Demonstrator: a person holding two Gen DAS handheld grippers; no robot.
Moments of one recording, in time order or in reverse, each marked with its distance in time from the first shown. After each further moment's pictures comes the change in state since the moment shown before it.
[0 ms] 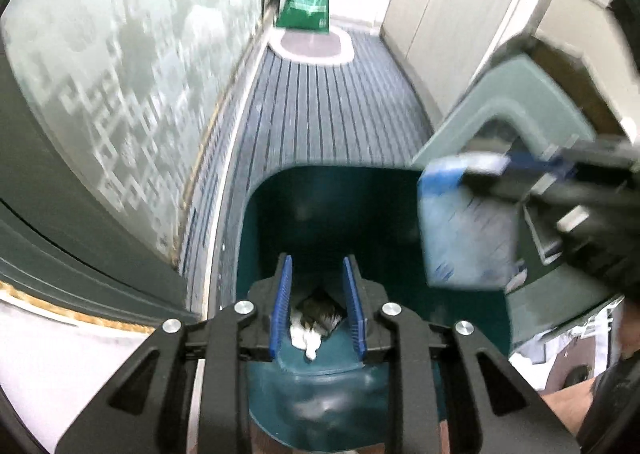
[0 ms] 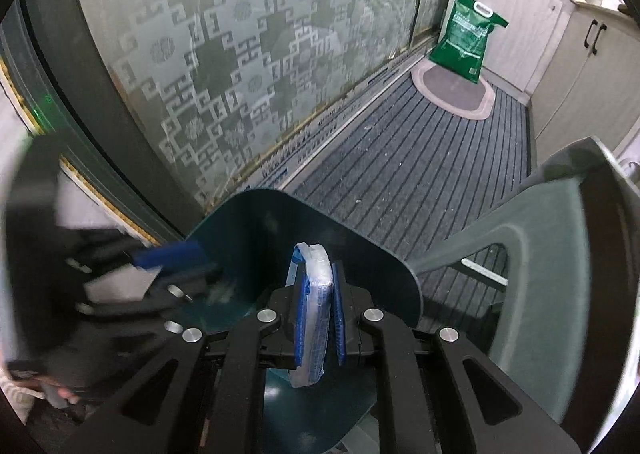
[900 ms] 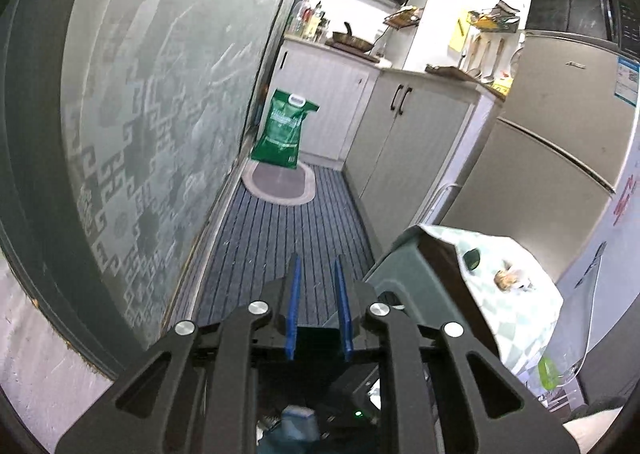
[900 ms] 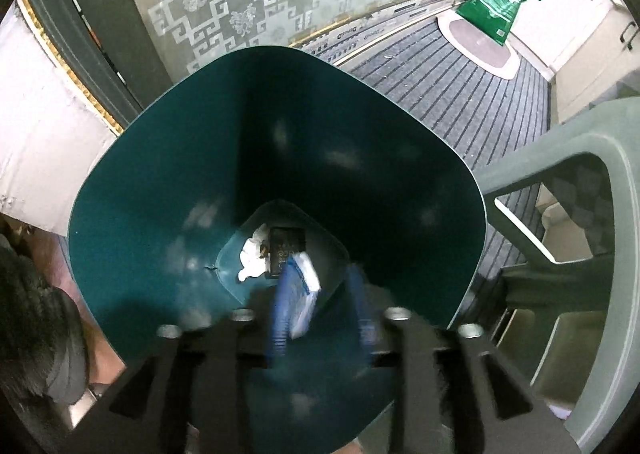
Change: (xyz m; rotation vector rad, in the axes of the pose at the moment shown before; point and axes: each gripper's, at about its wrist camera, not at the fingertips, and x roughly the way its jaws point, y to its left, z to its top) left arm -0.127 -0.033 0.054 -0.058 -0.459 -0.142; right arm 0.066 0.015 -0.061 -0.100 0.201 -0.022
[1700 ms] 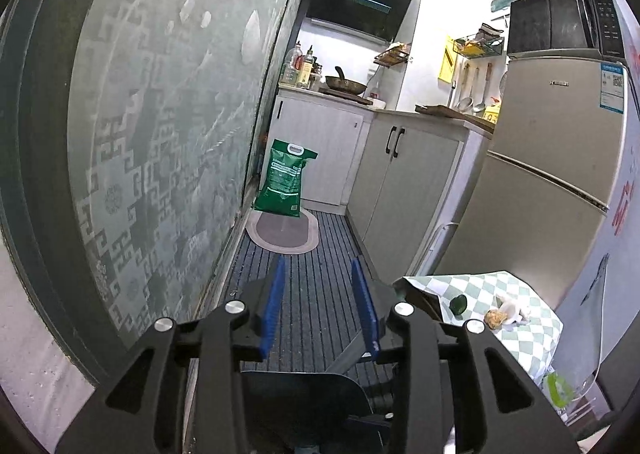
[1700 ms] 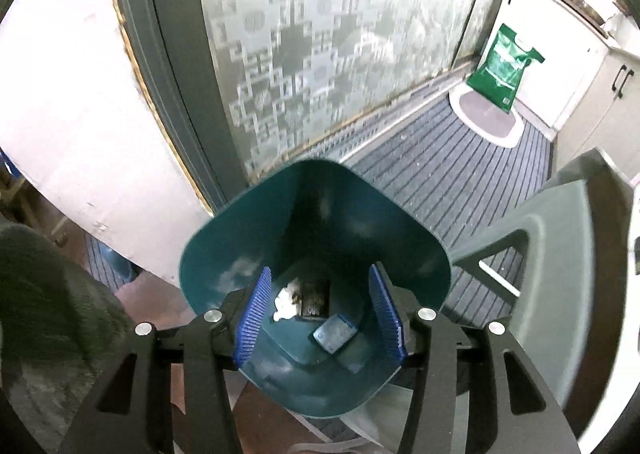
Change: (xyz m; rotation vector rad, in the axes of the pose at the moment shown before) left arm -0.024 -0.022 0.025 0.056 -0.160 0.036; right arm -0.113 0.017 0.002 -0.069 -0.256 0.067
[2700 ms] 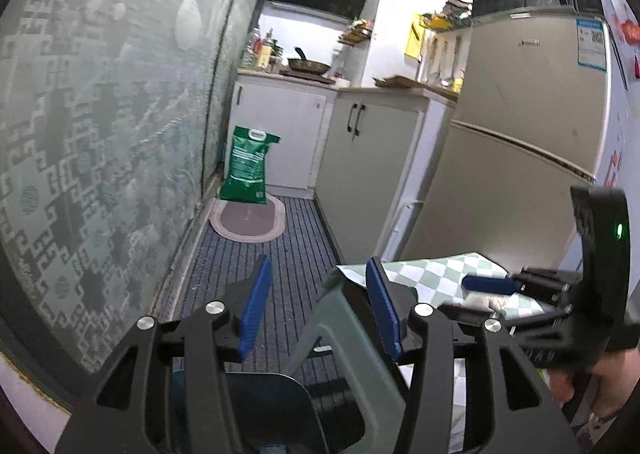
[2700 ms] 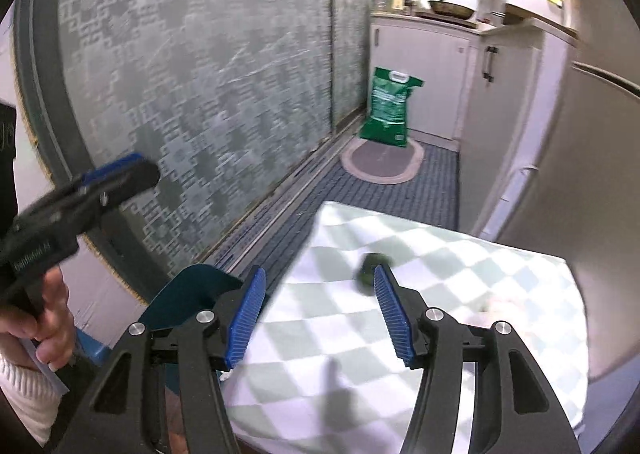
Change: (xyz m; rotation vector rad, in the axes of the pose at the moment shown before) left arm 0.047 -0.083 -0.014 0.071 0.072 -0.091; right arm -0.149 -0.167 -0.036 0.313 -0.303 -0.175
